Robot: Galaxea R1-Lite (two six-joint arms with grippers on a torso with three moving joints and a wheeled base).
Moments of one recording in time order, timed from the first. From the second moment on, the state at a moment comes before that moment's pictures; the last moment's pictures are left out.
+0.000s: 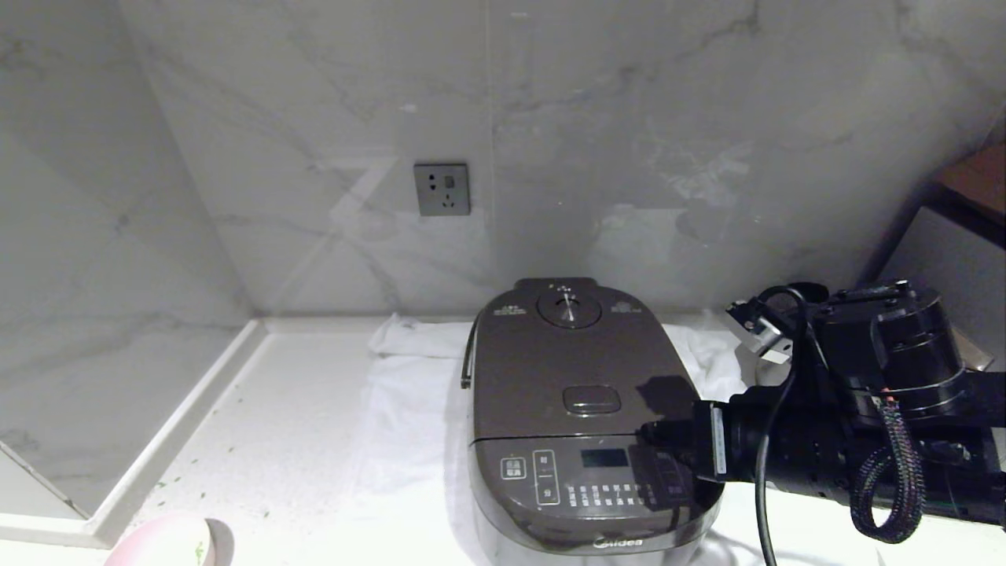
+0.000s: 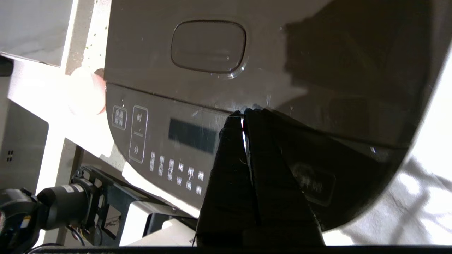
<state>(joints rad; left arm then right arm) 0.00 0.00 -0.06 0.14 -0.01 0.09 0.63 1.48 -0.71 -0.17 0.11 0.56</state>
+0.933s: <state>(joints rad) 0.00 0.00 -0.06 0.14 -0.01 0.09 0.57 1.38 -0.67 0.00 0.11 0.56</state>
